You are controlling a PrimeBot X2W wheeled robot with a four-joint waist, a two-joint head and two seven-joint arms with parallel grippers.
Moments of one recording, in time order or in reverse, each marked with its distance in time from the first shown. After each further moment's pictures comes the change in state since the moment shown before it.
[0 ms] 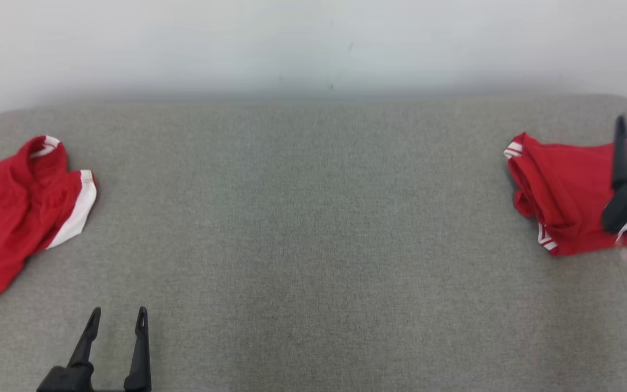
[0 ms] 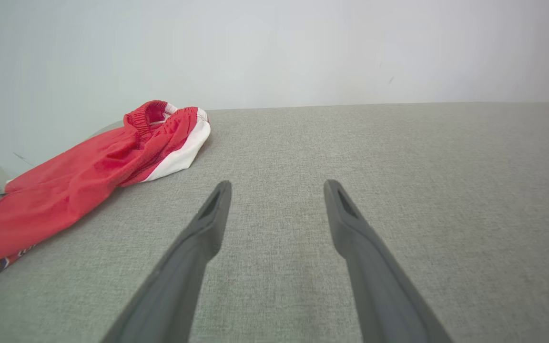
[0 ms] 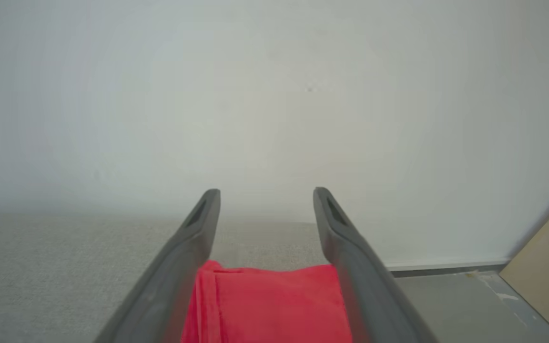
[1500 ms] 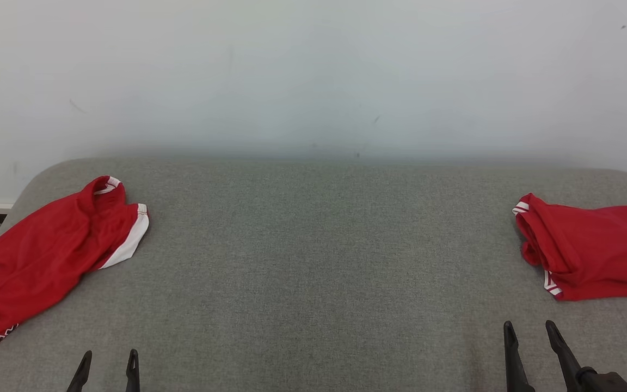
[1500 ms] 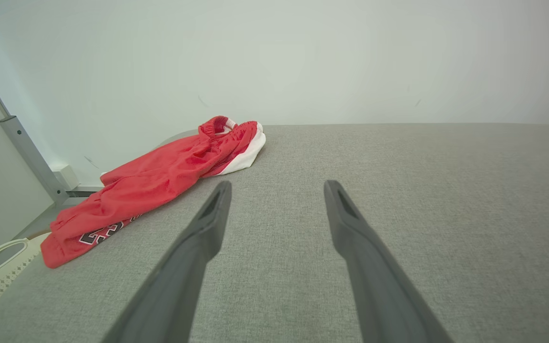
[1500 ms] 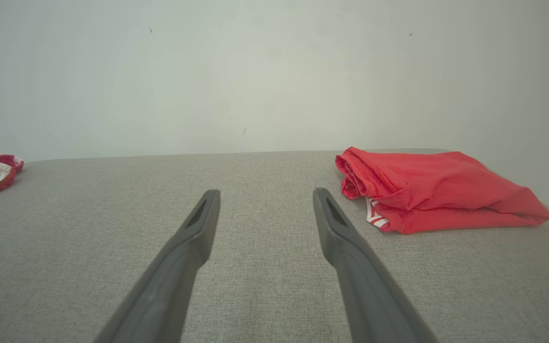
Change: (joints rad) left arm 0.122 -0.007 0.040 -0.010 0.032 0.000 0.000; right arm 0.904 0.373 -0.041 -0.756 -0.023 0.000 0.000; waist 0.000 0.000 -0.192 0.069
